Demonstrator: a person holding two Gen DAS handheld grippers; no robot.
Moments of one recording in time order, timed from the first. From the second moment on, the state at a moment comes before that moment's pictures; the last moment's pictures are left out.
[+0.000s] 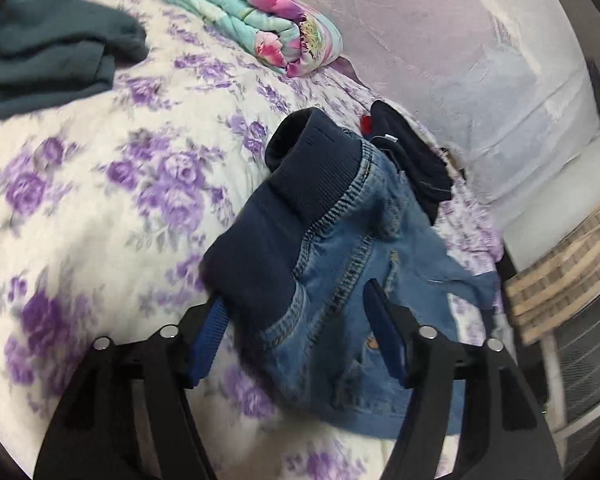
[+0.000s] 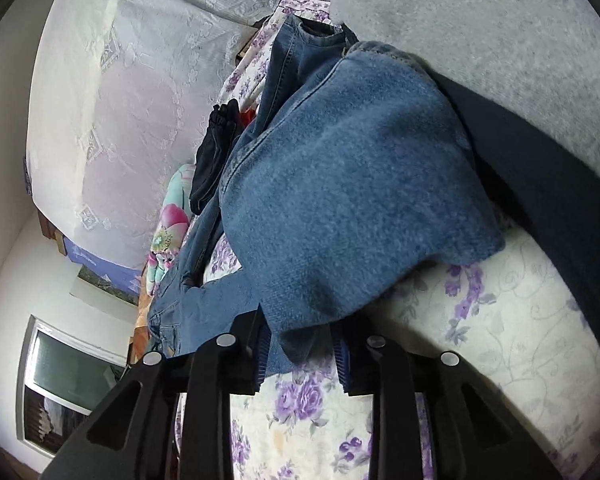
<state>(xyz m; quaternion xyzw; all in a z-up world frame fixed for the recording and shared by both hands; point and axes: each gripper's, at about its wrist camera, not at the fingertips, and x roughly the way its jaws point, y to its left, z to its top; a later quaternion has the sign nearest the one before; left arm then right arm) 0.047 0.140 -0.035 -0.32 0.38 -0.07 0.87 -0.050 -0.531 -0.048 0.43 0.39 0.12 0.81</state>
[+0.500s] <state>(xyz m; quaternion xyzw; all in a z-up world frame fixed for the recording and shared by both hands) -0.031 0.168 0.010 -0.35 0.33 -0.12 0.87 -0.077 -0.539 -0.019 0.39 0.38 0.11 0.83</state>
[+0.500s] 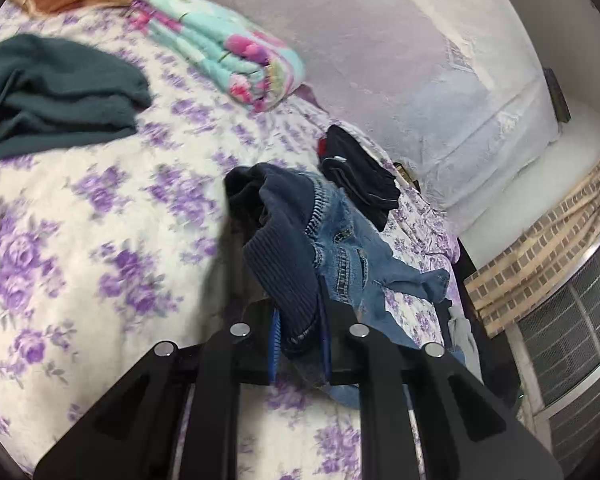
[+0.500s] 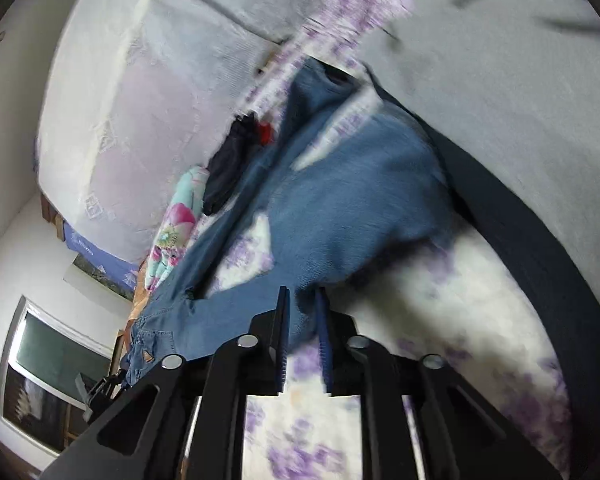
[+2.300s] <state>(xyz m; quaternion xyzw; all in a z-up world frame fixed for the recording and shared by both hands) 0.150 0.207 -0.039 -0.29 0.40 -0.16 0.85 0.190 -0.455 -0.012 0.41 0.44 0.06 0.80</state>
